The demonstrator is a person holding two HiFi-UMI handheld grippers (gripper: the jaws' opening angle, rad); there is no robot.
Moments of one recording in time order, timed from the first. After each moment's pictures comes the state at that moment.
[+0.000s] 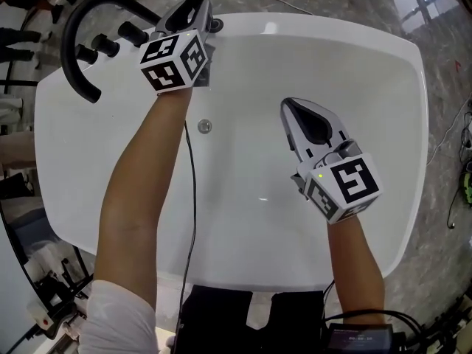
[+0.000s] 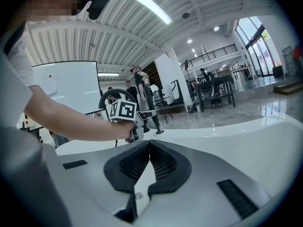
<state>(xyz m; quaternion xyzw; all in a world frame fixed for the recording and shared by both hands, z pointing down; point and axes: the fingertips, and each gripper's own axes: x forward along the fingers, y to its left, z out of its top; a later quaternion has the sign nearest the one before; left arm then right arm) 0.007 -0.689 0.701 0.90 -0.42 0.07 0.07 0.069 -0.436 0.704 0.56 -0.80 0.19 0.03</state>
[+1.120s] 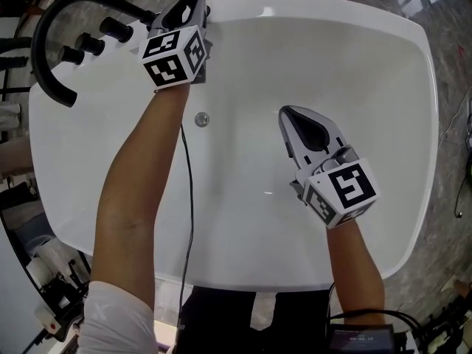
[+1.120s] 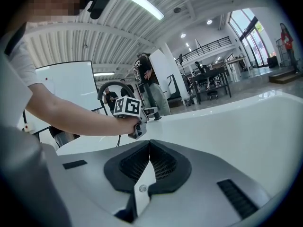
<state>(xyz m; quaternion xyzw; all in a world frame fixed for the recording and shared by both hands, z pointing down) 0.015 -0.686 0.759 0.90 -0.43 0.12 0.06 0.067 -0.409 0.759 0.57 -0.79 0.23 0.03</state>
